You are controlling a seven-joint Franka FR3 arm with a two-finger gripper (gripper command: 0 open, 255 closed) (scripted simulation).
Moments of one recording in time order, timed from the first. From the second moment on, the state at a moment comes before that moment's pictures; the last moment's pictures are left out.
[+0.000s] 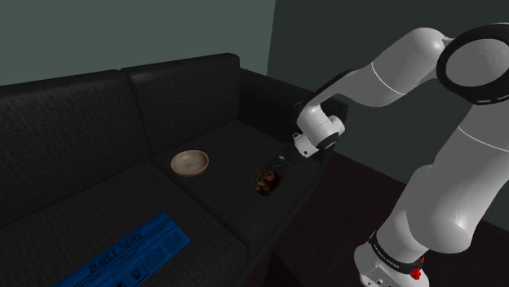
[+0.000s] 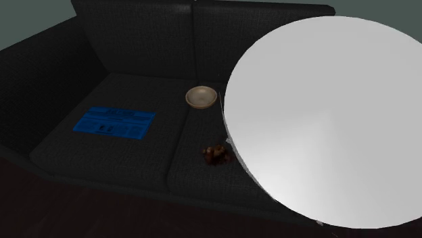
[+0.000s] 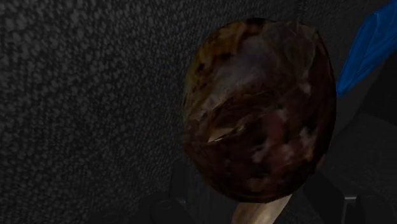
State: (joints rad) arm 0.27 0.02 -0.26 -2.62 1.55 2.45 -1.37
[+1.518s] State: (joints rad) arm 0.30 -0.09 -0.20 -2.49 1.30 2.49 -0.98
